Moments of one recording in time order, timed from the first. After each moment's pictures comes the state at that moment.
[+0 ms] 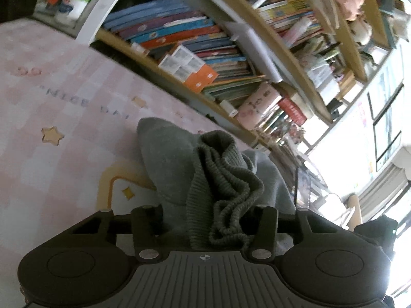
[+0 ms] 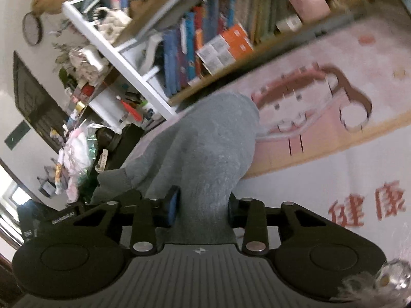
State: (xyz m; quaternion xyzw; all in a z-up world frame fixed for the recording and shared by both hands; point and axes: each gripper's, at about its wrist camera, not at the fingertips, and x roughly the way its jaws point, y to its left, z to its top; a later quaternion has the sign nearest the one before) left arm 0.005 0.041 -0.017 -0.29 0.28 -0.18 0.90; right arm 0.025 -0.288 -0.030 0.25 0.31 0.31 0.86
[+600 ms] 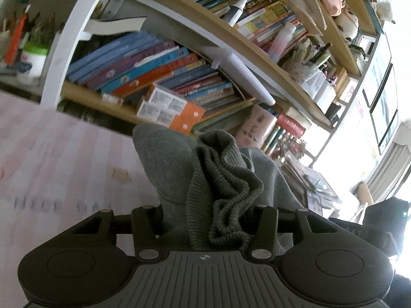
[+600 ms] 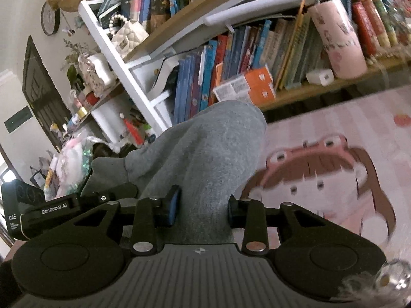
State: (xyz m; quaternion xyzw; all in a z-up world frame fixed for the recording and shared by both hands) left arm 0.100 0.046 0.027 -0.22 0.23 -0.20 0.93; right arm 0.118 -0.267 0.013 0.20 0.26 0.33 0.89
